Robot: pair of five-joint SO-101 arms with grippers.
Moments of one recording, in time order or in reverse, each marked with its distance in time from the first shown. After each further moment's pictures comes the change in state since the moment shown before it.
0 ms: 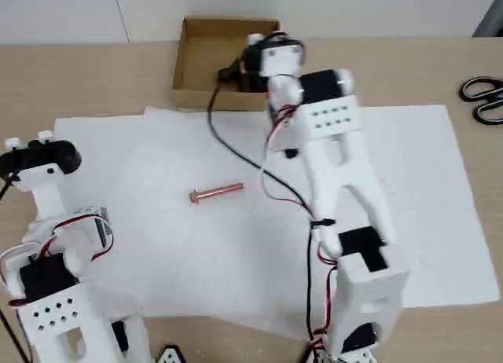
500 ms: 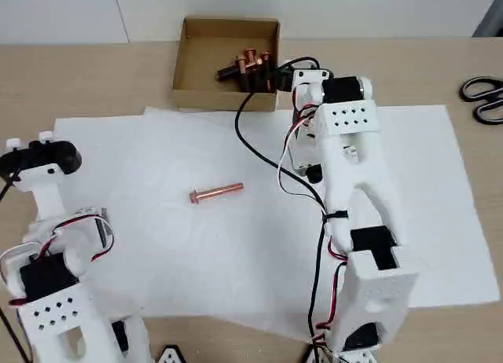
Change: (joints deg) left arm 0.0 0.0 0.2 0.0 0.0; right arm 5.2 -0.2 9.6 1.6 -0.1
